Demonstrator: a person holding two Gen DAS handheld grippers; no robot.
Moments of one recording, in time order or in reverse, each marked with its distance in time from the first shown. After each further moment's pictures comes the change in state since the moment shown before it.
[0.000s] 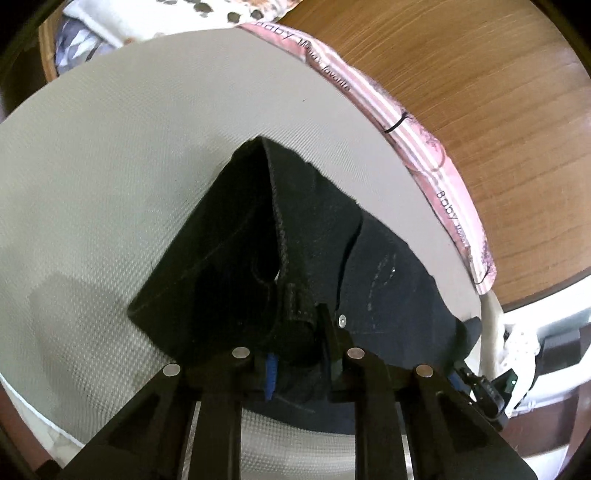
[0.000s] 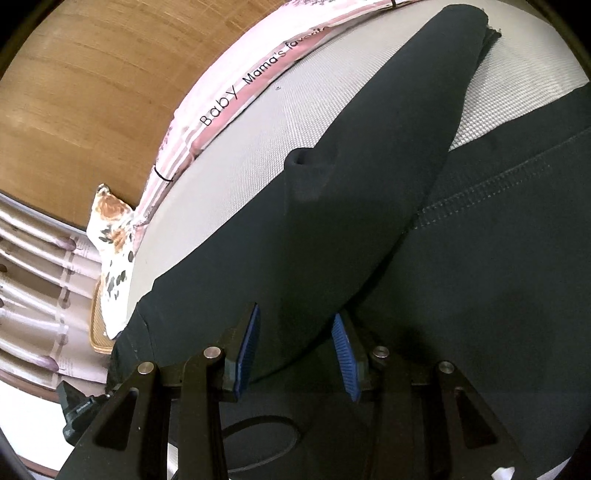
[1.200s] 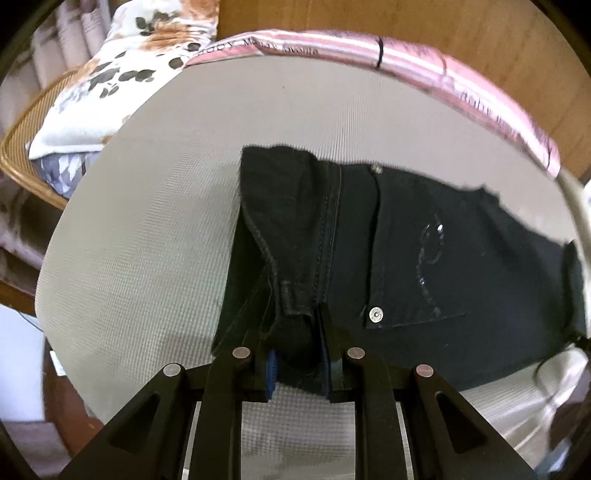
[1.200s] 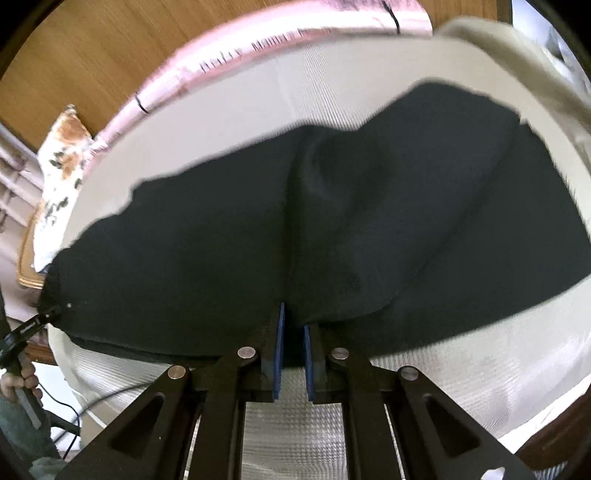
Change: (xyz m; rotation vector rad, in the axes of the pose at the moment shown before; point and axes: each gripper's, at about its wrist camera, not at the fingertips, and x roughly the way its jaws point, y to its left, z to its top) left arm 0.013 -0.025 -0.016 0.485 0.070 0.408; right arm -0.045 0.027 -0.076 -0.194 0.100 -0.378
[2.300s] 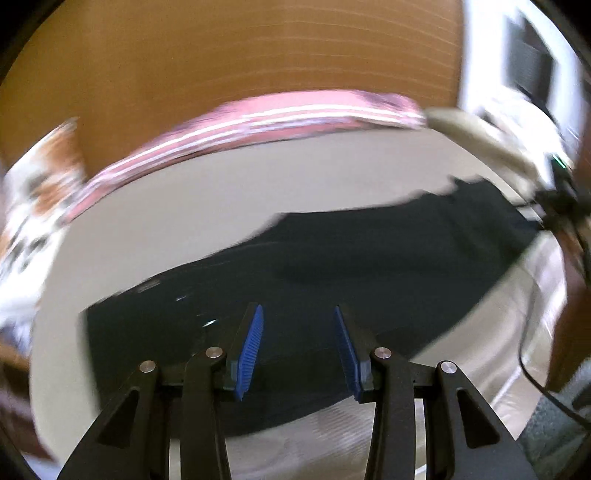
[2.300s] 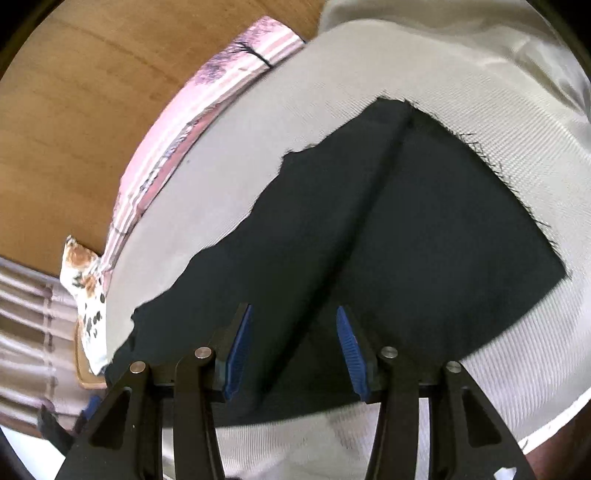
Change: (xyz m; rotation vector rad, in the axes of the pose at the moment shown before) left arm -0.063 -0.178 -0.024 0.538 -0.266 -0.227; right arm -0.041 -0.168 0.047 0.393 -0.127 0.212
